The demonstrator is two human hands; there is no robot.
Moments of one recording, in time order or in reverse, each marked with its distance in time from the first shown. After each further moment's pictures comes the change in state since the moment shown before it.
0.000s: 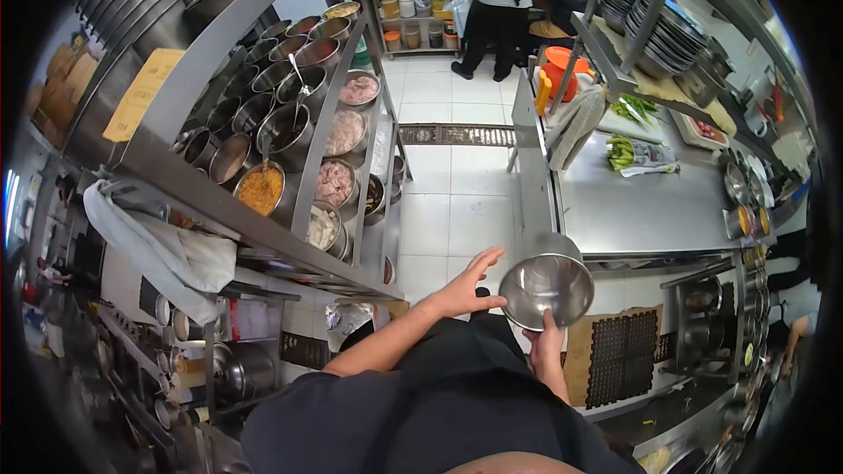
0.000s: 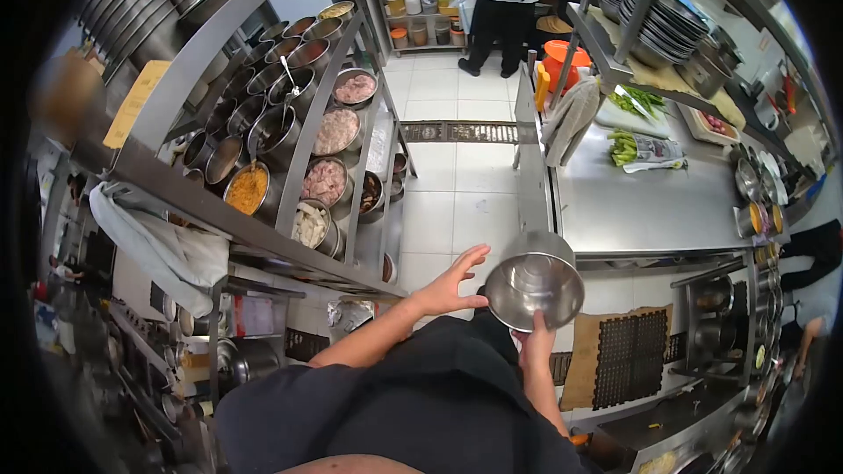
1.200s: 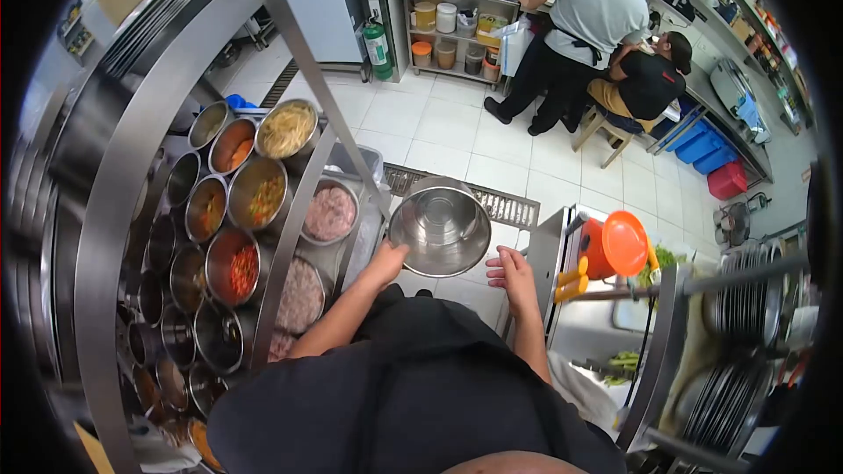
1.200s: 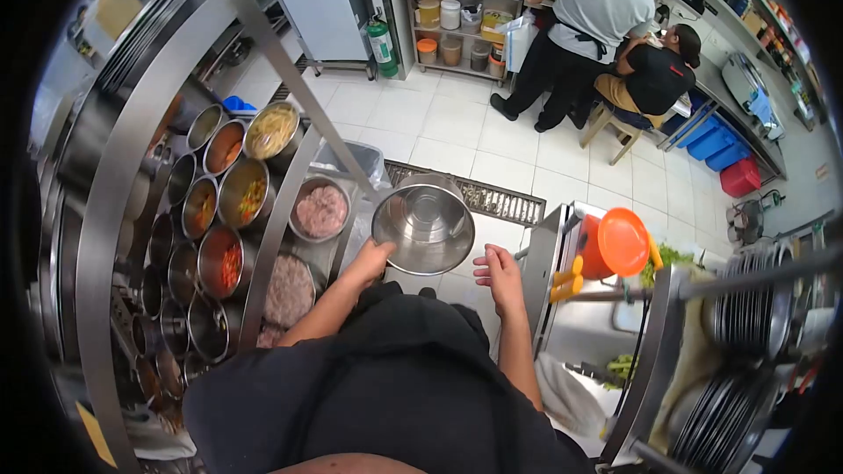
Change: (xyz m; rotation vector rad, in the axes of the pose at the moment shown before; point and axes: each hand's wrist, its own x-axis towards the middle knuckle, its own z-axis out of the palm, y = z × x) left_hand 0.368 -0.164 -0.447 -0.342 0.754 -0.495; right_hand 0.447 -0.220 0.533 -0.532 -0.668 0.009
